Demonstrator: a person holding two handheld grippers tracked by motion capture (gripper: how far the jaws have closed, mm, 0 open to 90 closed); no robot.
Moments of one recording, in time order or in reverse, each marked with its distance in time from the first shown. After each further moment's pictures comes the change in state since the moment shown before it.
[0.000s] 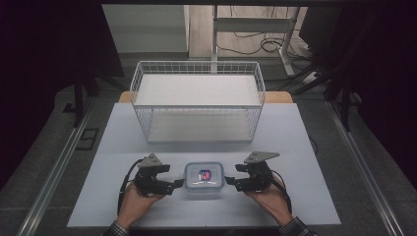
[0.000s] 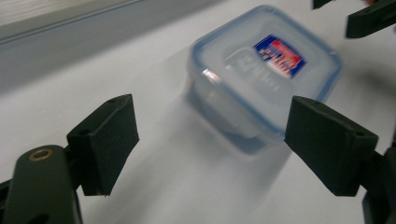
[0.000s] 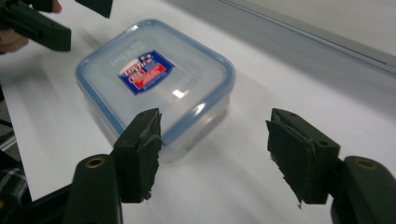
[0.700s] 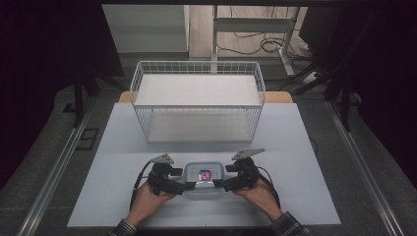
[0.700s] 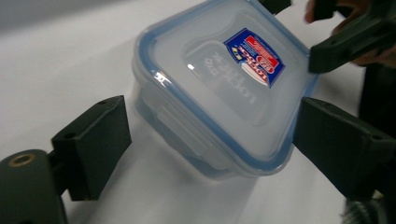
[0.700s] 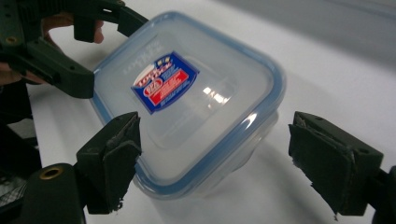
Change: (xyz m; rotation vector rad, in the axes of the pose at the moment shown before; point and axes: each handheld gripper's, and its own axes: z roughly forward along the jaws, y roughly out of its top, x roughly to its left) left arm 0.005 0.002 0.036 0.064 -0.196 -0.097; right arm 0.000 0.005 0.039 0.058 0.127 0.085
